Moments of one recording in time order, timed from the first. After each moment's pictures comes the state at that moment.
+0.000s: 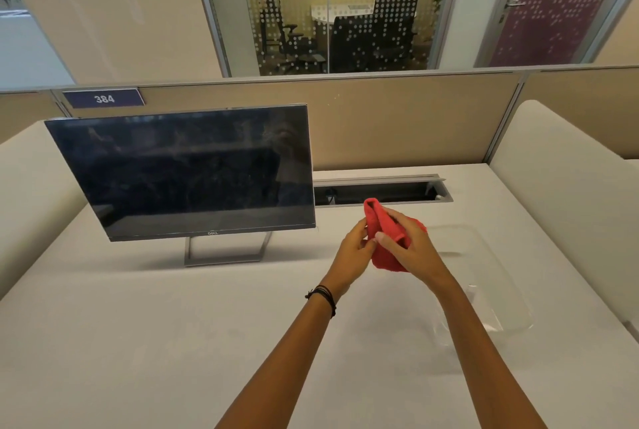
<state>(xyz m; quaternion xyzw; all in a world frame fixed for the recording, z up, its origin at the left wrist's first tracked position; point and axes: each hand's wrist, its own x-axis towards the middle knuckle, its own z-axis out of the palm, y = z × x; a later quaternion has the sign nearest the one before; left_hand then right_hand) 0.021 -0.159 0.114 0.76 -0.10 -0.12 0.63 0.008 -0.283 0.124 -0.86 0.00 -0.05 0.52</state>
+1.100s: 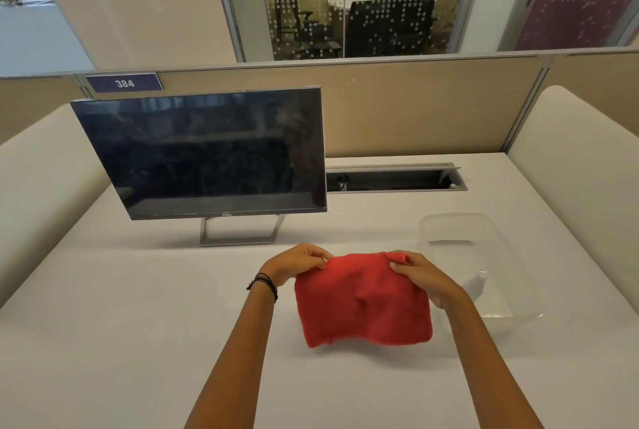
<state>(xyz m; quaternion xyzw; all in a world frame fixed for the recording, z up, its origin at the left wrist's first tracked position) 0.023 -0.039 0.086 0.82 -0.07 -0.33 0.46 -0.015 -0.299 0.067 -0.76 0.06 0.21 0.61</state>
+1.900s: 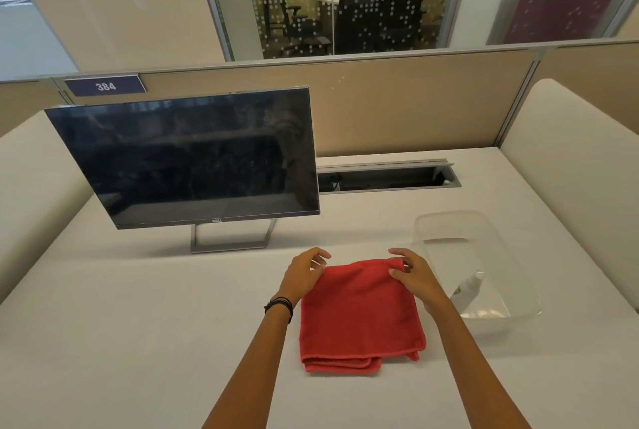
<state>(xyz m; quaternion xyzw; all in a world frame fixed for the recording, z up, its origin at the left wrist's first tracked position) 0.027 -0.061 0.026 0.90 -0.04 -0.09 0.43 -0.008 -0.300 0.033 -0.80 0.12 0.08 0.58</state>
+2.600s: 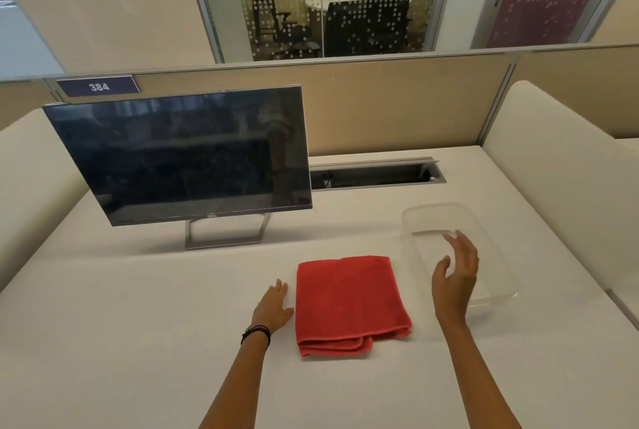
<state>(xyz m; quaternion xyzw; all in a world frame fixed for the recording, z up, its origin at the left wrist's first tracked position) -0.024 -0.012 -0.036 0.95 0.00 -0.24 0.19 -0.058 -0.326 0.033 -0.82 0.15 -0.39 0.39</state>
